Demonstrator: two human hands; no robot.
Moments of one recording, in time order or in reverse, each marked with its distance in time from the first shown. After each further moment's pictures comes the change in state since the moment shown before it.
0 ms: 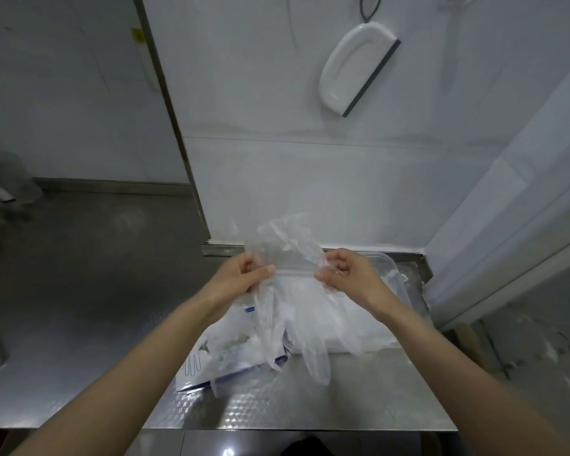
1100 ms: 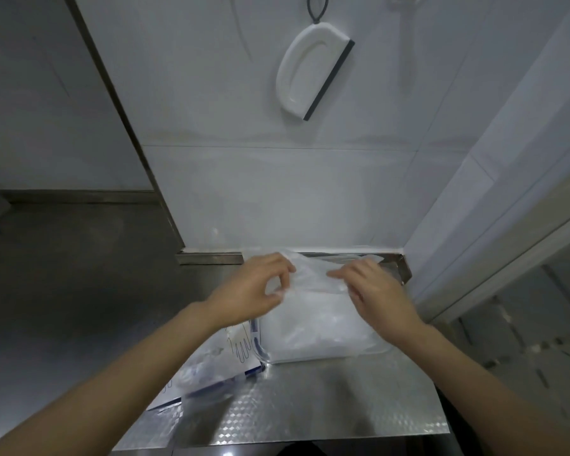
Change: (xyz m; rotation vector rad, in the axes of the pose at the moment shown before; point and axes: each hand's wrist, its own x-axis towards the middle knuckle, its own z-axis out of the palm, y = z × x) left_hand 0.026 0.013 0.050 0.798 -0.188 0.709; right_hand -0.016 0.042 -0.068 -0.921 0.284 -0.789
